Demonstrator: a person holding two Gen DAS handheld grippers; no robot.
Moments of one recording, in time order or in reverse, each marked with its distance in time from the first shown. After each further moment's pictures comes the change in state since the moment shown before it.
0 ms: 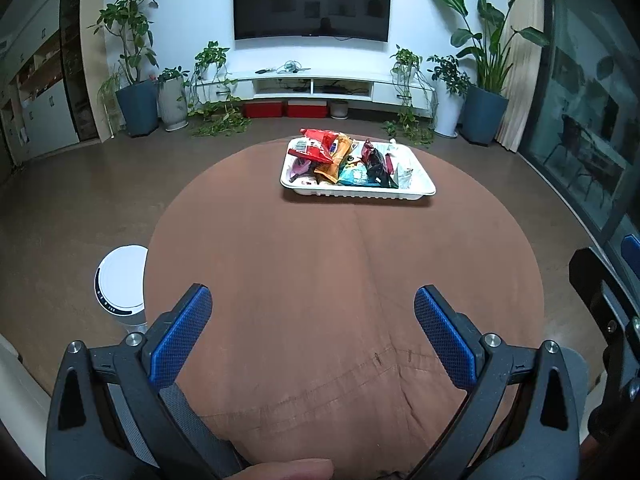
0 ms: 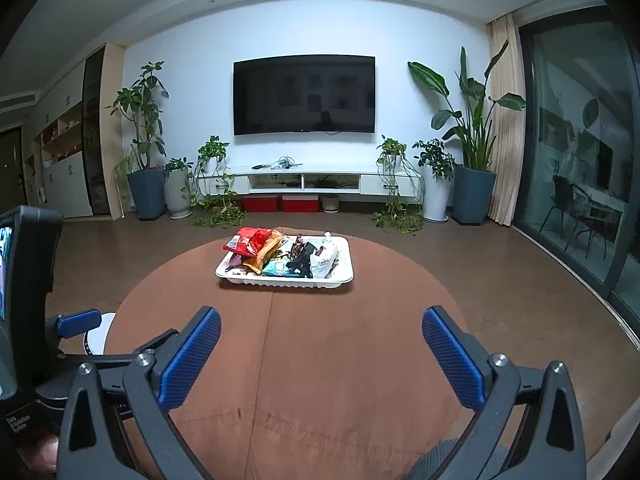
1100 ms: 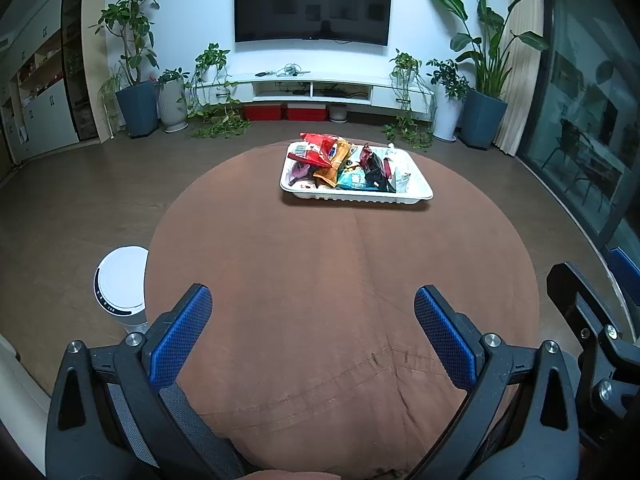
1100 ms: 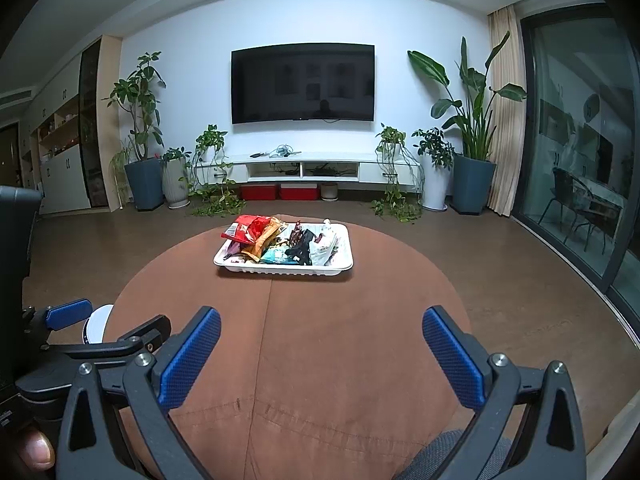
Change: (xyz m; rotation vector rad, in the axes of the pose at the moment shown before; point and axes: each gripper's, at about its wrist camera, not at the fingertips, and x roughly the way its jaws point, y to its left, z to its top) left arm -0.003 0.005 0.010 -0.003 -0.012 -0.010; right arm 0.000 -0.004 -0.005 0.008 0.042 -0.002
